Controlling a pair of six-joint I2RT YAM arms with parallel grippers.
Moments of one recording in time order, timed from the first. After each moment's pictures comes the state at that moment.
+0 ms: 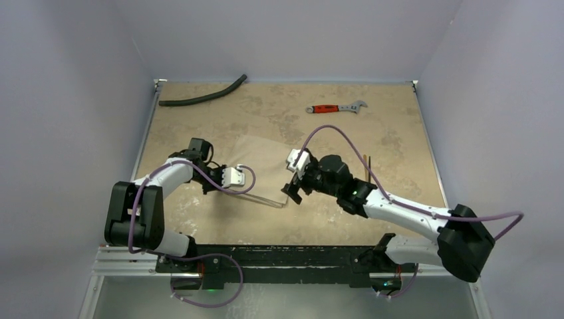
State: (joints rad) left arm -0.13 1.45 0.74 -0.64 0.48 1.37; right arm 0.82 1.17 0.64 0.17 -0.18 -0.20
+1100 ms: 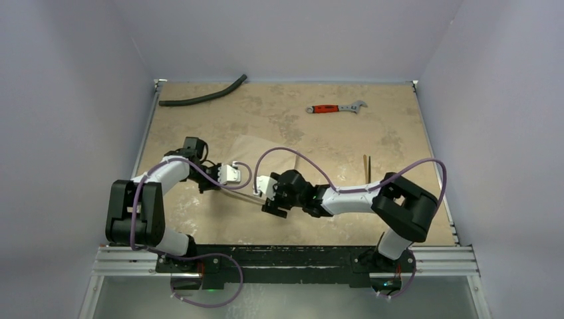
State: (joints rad) left arm -0.08 1.48 0.76 -0.66 0.49 1.39; right arm 1.03 1.65 0.74 0.20 -0.06 -0.36
